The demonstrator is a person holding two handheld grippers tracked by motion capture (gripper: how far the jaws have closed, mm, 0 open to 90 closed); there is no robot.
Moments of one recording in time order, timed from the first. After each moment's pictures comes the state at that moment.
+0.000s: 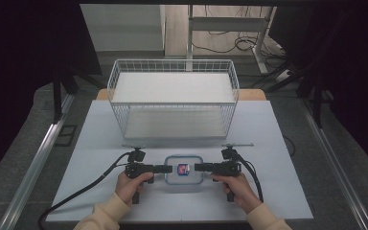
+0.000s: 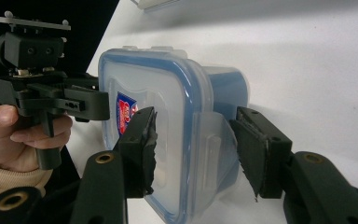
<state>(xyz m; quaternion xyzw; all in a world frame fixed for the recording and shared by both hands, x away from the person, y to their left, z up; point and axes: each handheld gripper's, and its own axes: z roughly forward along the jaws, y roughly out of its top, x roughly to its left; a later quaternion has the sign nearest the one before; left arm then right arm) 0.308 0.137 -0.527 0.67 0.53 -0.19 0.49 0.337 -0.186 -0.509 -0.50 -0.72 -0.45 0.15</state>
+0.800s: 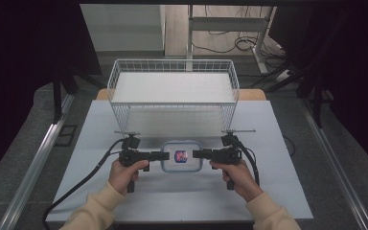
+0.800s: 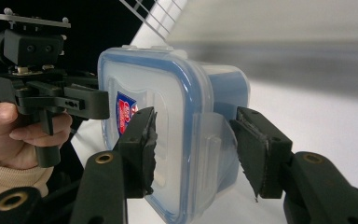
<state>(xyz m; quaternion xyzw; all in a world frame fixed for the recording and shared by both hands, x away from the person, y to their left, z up) 0.320 0.150 -0.467 0.68 0.50 -0.14 0.51 0.350 -0.174 -0.451 -0.47 -0.74 -0.48 0.11</state>
